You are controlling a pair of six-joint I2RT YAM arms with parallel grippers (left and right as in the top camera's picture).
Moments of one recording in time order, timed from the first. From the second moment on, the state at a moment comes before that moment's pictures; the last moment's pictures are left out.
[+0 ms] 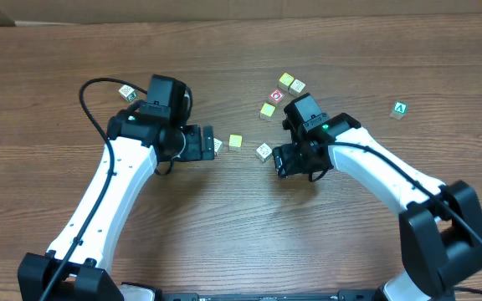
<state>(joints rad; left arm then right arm) -0.22 1.53 1.24 -0.97 0.05 -0.30 0.48 1.78 1.19 -0.77 -0.11 0.28</state>
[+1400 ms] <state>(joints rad) -0.21 1.53 1.24 -0.97 0.04 -0.31 0.49 1.91 1.19 -0.70 -0.22 0.23</state>
